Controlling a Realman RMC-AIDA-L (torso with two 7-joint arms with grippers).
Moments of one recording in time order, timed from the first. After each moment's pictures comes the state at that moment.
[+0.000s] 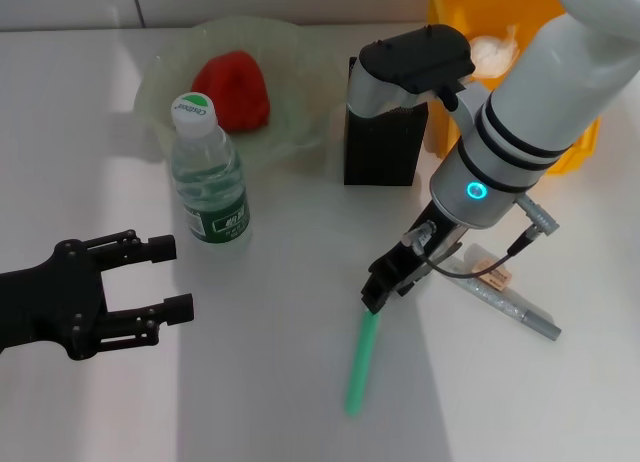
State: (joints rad) left arm -0.29 -1.97 0.82 0.61 1.79 1.82 -1.26; right arm 0.92 2.09 -1.66 -0.86 -2.37 -1.39 2.96
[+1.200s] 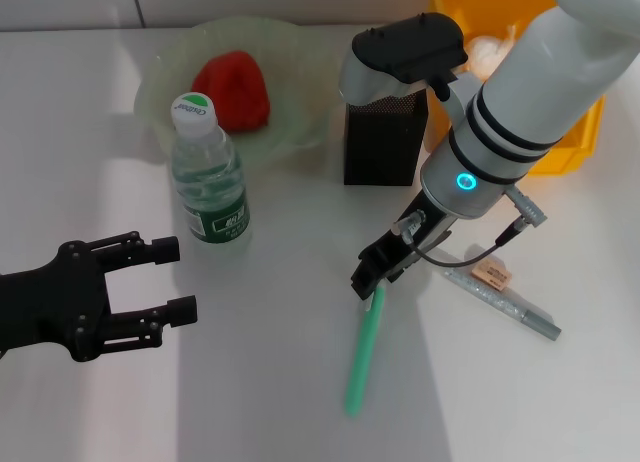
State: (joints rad) left arm -0.29 -1.98 0.82 0.61 1.79 1.82 -1.26; right arm 0.94 2.09 -1.66 -0.84 -2.36 -1.35 2.95
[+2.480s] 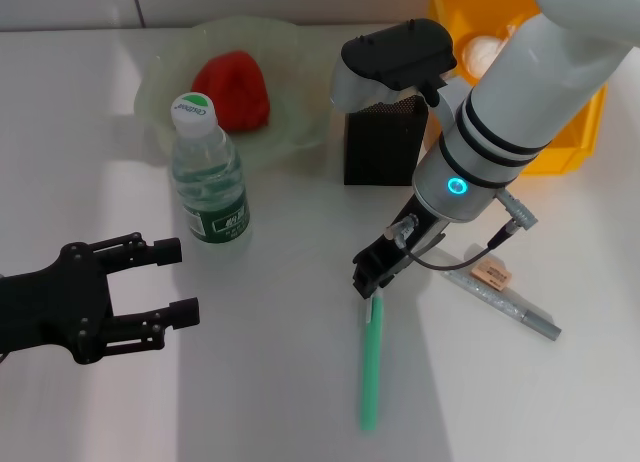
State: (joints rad) left arm -0.29 -1.98 0.82 0.61 1.79 1.82 -1.24; right arm 0.96 2.09 -1.70 -0.81 -2.34 -1.32 2.95
